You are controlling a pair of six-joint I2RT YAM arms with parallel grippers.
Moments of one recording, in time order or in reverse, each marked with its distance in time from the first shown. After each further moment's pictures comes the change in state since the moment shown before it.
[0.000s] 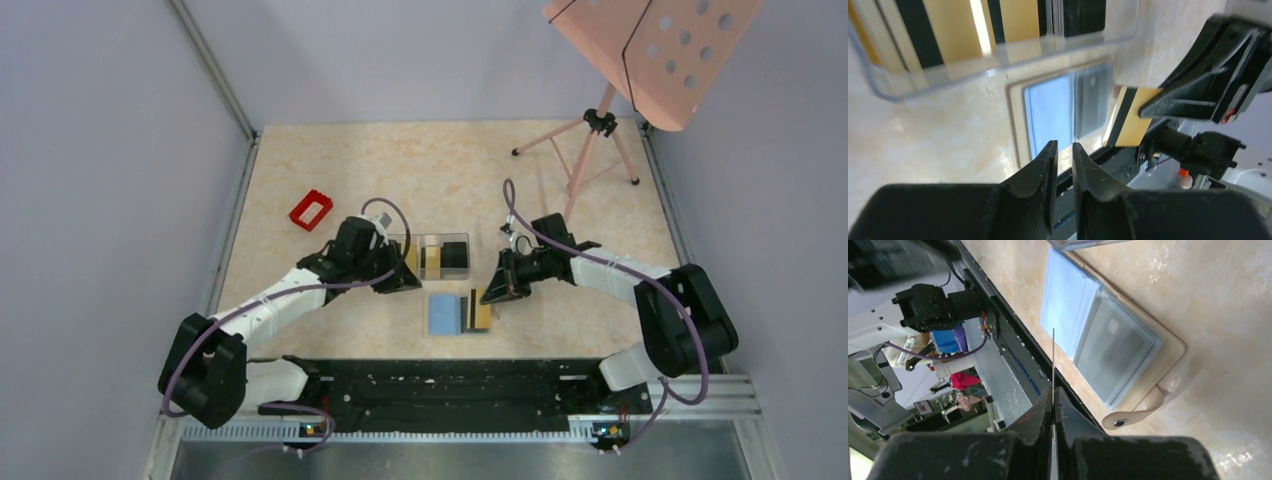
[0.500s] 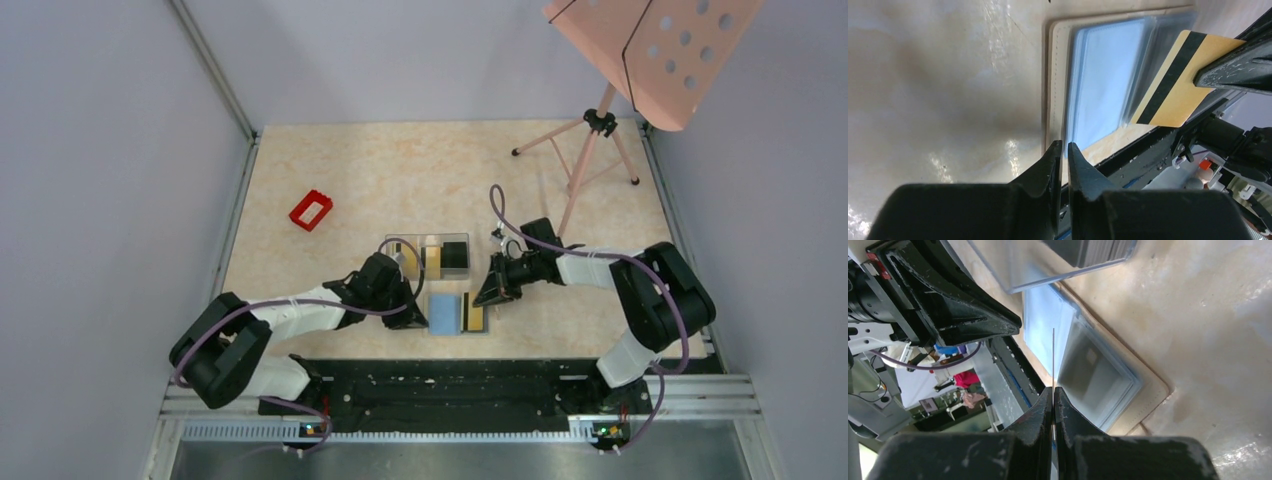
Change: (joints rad) left arm -0.230 0.070 -0.248 0.183 -0.079 -0.180; right arm 0.041 0.153 -0.008 0.167 0.001 0.045
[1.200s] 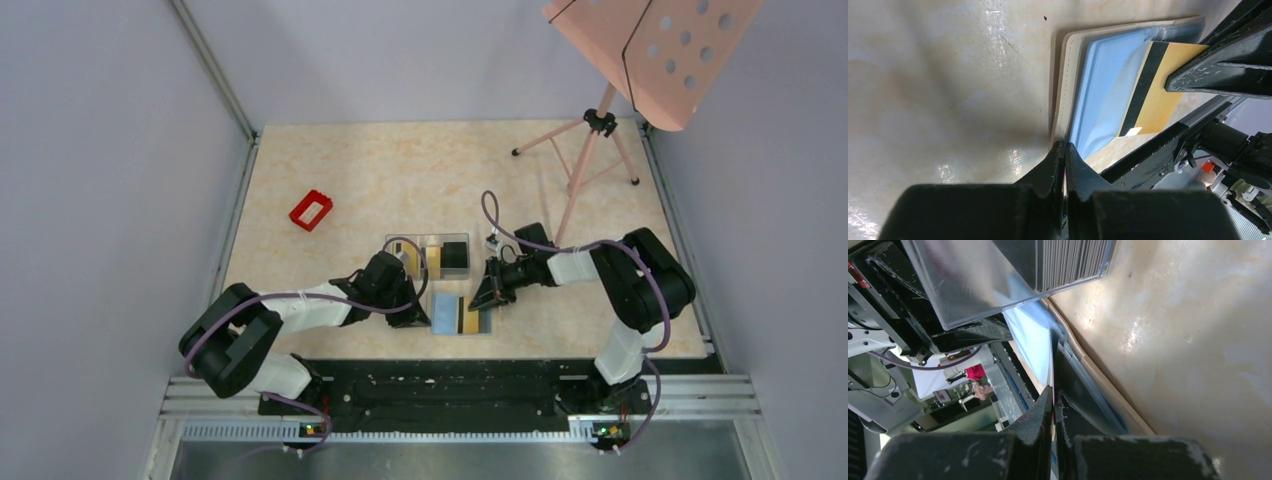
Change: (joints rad) left arm -0.011 0.085 0.019 0.060 -0.008 0.002; right arm 0.011 0.144 -0.011 0.143 -0.040 0.042
